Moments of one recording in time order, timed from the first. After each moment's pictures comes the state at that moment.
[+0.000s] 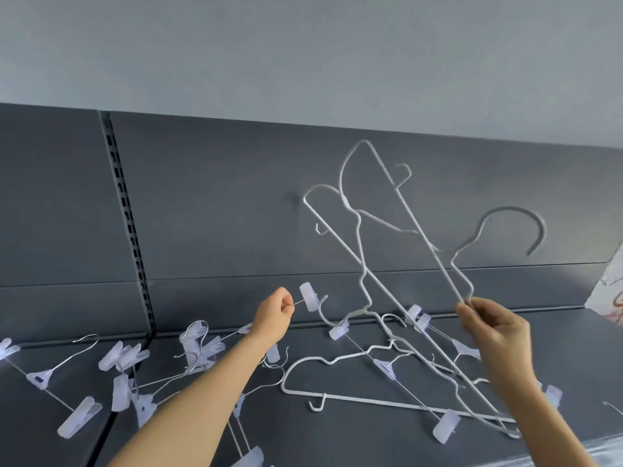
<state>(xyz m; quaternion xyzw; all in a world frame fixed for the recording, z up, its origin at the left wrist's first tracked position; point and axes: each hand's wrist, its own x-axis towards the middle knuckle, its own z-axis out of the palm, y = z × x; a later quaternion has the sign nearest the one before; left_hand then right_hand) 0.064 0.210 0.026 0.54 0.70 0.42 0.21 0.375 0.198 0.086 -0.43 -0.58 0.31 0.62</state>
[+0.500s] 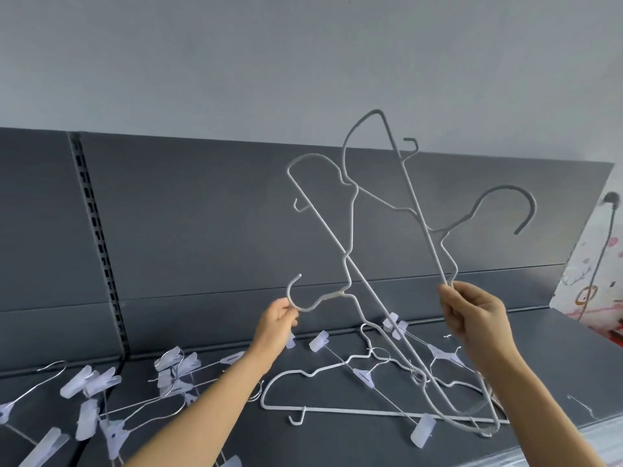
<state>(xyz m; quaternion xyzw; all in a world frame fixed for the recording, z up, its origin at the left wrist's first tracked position) 0.115 0.191 0.057 0.46 0.61 0.54 0.36 0.388 0.204 0.119 -0.41 -0.55 0.40 0.61</state>
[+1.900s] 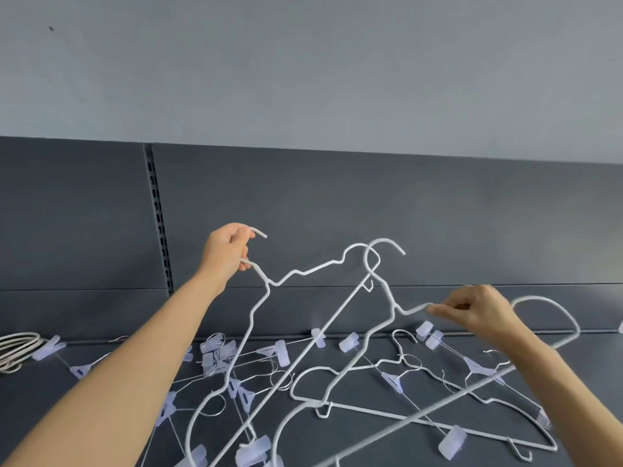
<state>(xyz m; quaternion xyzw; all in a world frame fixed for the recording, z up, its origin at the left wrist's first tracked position) 0.017 0.148 0.169 0.45 0.64 0.61 0.14 0.381 0.224 0.139 -0.50 -0.80 0.12 0.30</state>
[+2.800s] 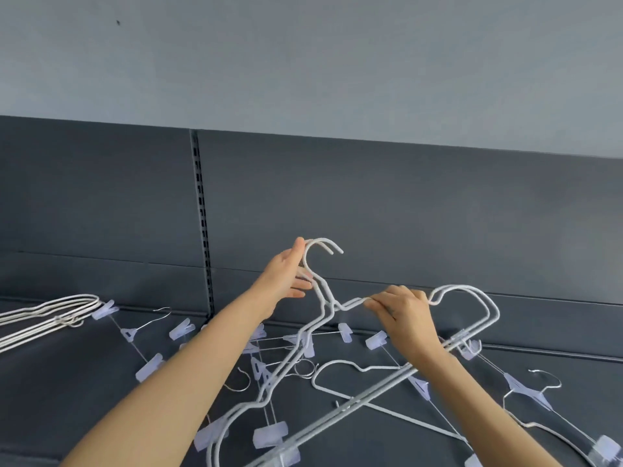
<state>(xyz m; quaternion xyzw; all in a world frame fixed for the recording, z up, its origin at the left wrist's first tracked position) 0.070 0.128 0.143 0.39 0.65 0.56 0.35 0.258 0.218 0.084 -0.34 -0.86 0.06 0.38</state>
